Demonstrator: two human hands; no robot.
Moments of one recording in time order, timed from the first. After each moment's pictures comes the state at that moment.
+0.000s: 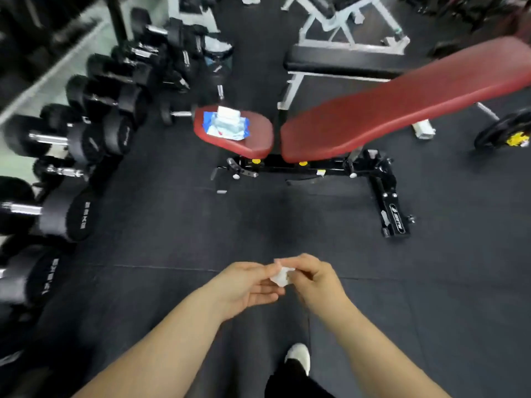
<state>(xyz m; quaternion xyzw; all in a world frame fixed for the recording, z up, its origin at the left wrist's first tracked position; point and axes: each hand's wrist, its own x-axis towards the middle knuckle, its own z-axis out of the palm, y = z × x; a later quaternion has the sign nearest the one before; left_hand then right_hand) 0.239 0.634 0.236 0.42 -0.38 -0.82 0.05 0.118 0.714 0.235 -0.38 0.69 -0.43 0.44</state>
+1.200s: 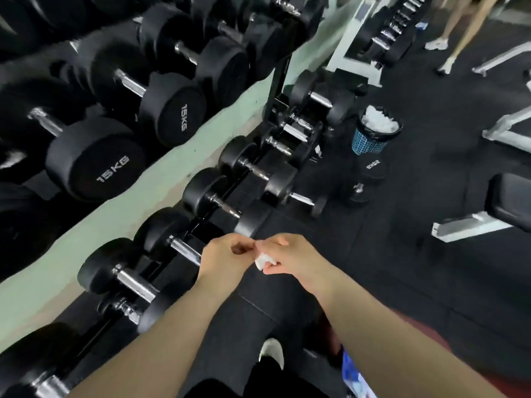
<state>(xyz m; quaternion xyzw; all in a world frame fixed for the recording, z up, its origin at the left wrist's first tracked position) 0.327 -0.156 0.248 0.67 -0.51 -0.41 0.35 0.201 -0.184 0.244 -0.45 0.58 -0.22 0.65</state>
